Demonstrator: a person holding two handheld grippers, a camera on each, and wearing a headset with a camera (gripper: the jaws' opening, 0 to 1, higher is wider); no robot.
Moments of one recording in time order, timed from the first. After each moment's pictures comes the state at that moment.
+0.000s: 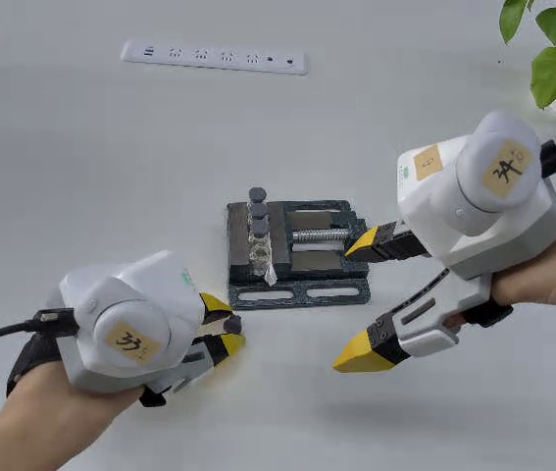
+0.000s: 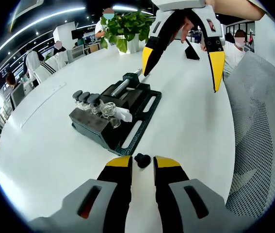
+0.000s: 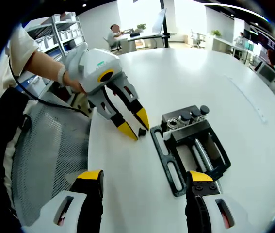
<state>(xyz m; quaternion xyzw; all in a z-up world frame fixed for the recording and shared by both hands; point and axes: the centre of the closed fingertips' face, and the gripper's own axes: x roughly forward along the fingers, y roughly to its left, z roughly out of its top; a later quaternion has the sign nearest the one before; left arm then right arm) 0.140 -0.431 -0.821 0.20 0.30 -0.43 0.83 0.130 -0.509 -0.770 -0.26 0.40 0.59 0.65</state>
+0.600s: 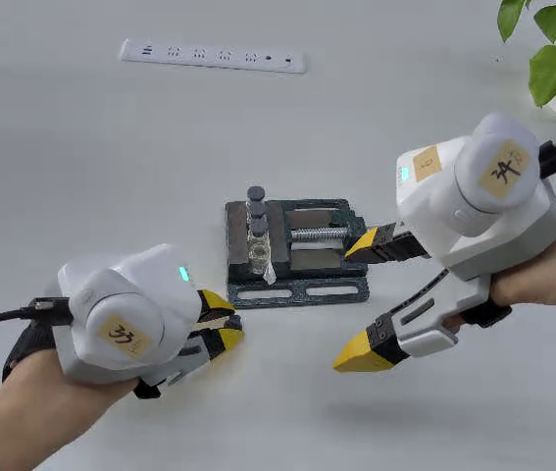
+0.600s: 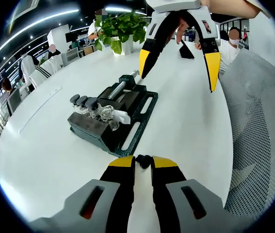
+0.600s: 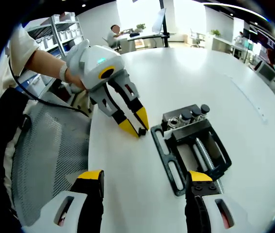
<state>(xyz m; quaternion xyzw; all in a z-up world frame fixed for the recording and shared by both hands) 0.141 -0.428 -0.817 0.21 0.29 -0.45 0.81 0.129 -0.508 -0.771 -0.25 0.40 0.59 0.65</state>
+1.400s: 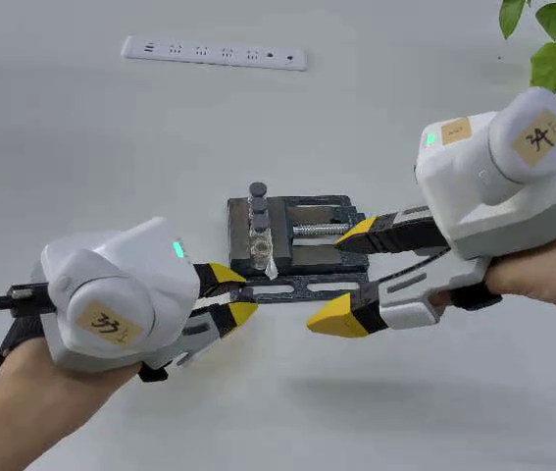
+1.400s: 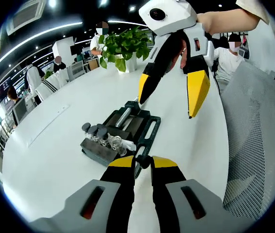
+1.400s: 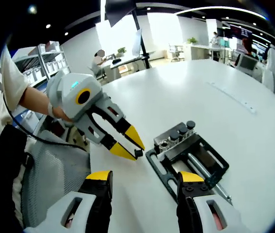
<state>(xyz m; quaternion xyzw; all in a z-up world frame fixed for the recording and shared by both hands) 0.147 -0.445 -0.767 0.20 0.22 -0.45 0.84 0.145 -0.482 -0.737 -0.11 0.37 0.55 0.74</state>
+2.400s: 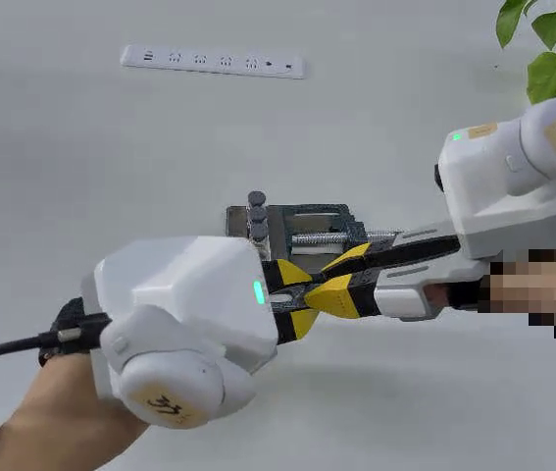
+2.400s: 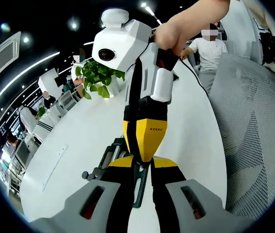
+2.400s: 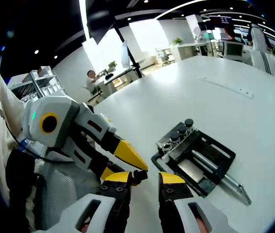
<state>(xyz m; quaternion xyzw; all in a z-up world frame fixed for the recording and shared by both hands) 0.136 -0.495 -0.733 0.29 0.13 -0.50 0.80 0.145 -0.484 -0.737 -0.04 0.40 0.54 0.74</state>
